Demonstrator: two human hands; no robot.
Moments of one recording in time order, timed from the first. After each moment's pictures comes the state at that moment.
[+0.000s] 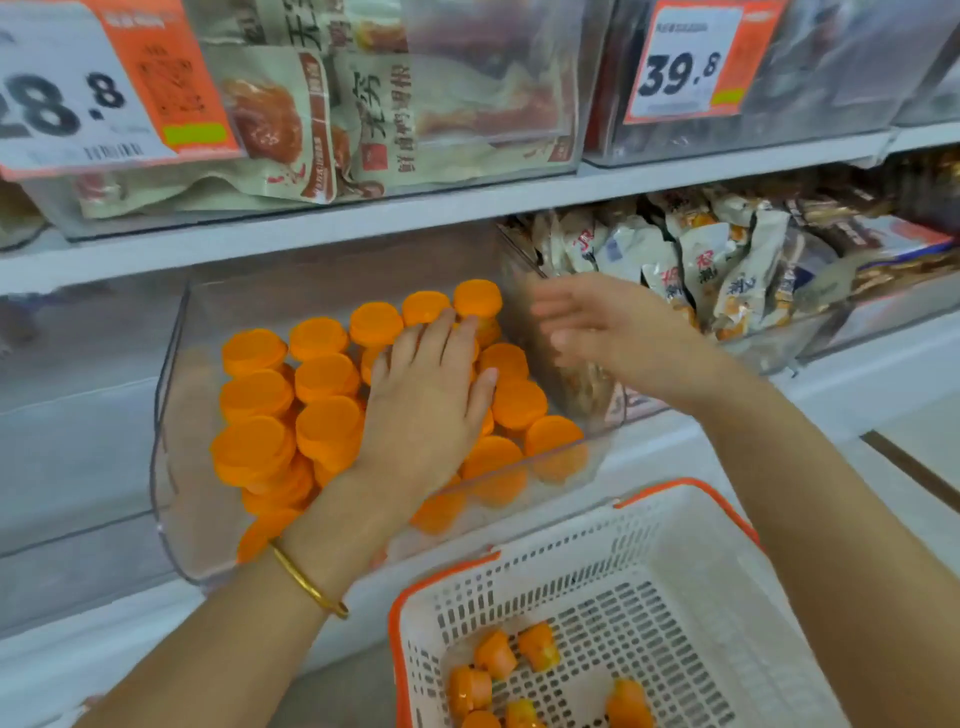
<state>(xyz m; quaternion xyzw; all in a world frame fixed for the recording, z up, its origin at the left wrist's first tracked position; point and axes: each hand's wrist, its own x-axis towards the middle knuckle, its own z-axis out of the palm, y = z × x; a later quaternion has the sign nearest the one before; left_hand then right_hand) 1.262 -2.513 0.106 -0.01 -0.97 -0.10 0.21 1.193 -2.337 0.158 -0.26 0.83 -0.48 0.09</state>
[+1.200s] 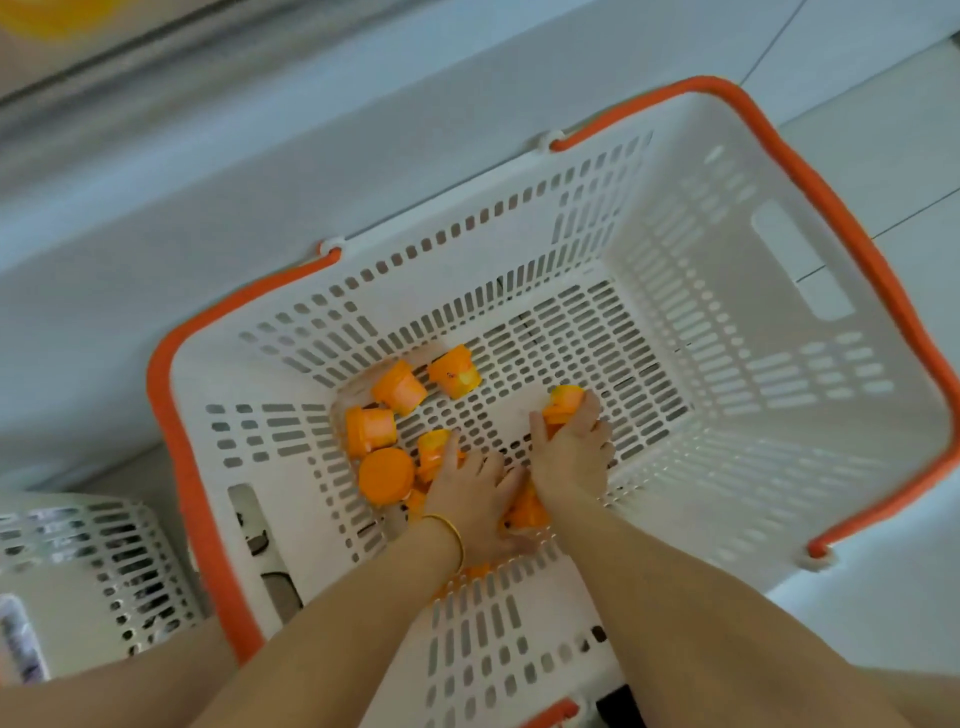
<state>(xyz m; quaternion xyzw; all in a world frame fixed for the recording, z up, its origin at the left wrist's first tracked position) 1.392 -2.365 -0.308 -0.25 -0.91 -0.01 -0.34 1.353 -2.252 -0.321 0.32 0.89 -0.25 0.22</state>
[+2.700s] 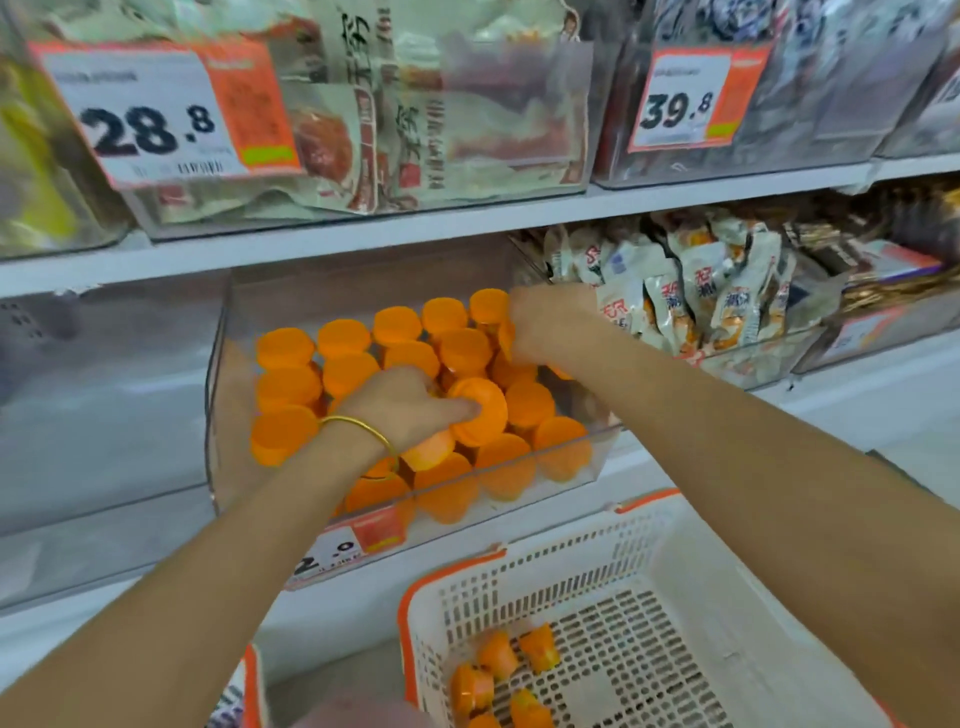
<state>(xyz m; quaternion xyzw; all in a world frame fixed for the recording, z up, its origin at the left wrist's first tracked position) 1.269 -2.544 0.133 0.13 -0.96 -0.24 -0.08 1.170 -2.415 0.165 -0.21 0.97 0.10 -0.03</state>
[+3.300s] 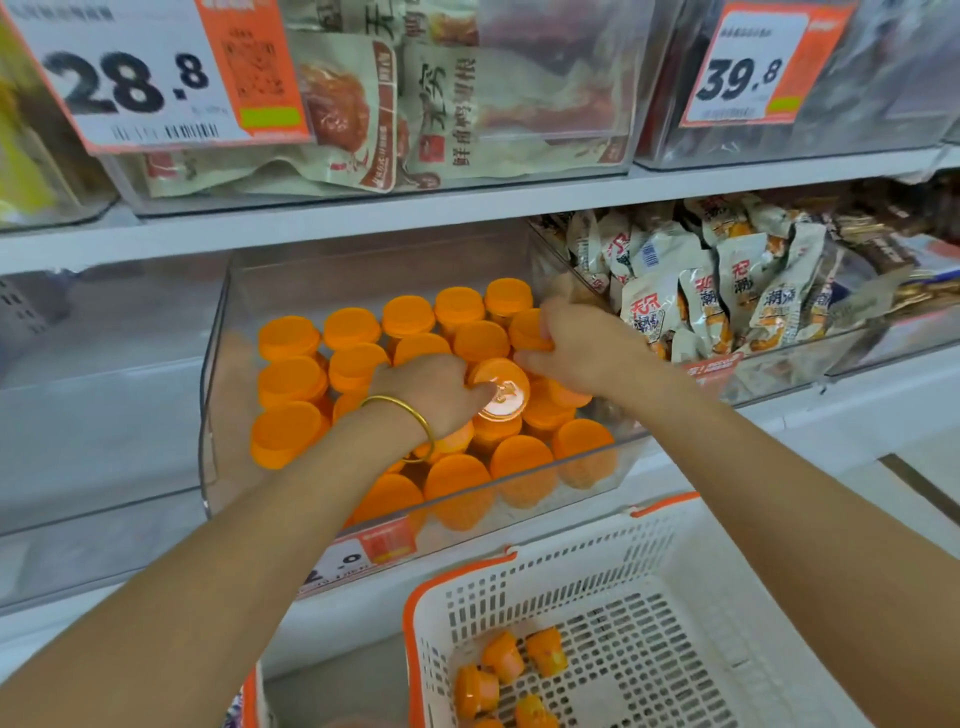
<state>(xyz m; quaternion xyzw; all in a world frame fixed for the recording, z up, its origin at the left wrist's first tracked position) 1.234 -2.548 0.111 0.07 -0.99 -0.09 -0.05 1.162 -2.395 0.129 -0.25 0.96 -0.11 0.00</state>
